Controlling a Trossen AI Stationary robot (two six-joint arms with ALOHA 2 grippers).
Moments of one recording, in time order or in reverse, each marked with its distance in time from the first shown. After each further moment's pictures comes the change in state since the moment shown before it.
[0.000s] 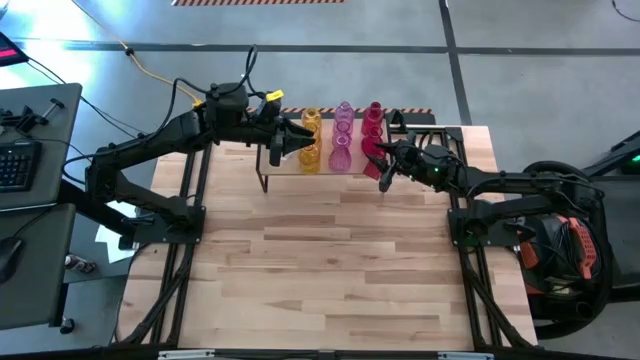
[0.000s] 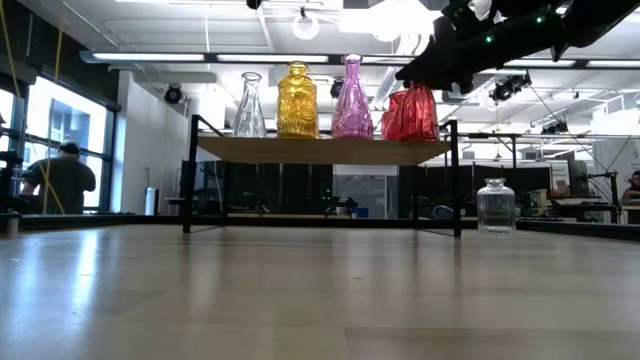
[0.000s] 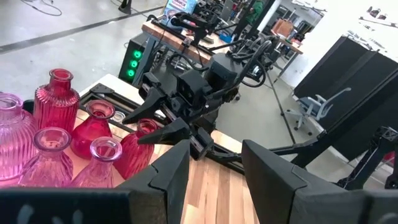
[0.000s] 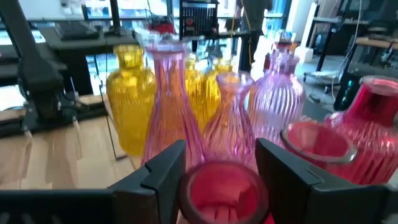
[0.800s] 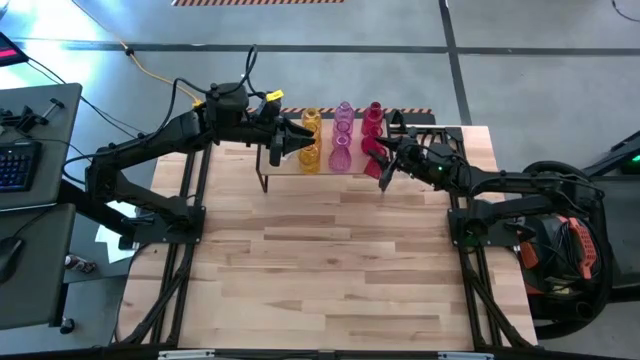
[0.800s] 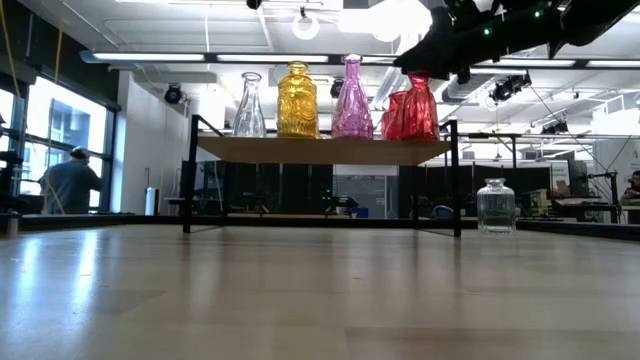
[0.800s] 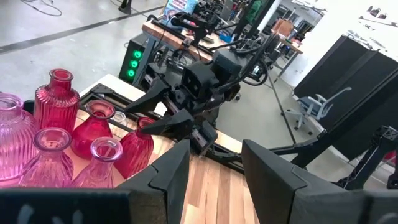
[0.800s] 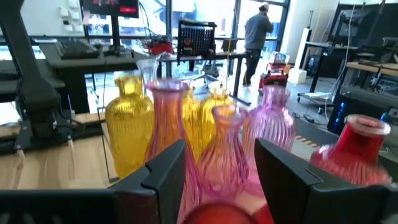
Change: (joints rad) left arm 0.000 0.000 0.000 -0.001 0.000 0.002; right arm 0.000 0.001 0.014 0.073 0.009 -0.053
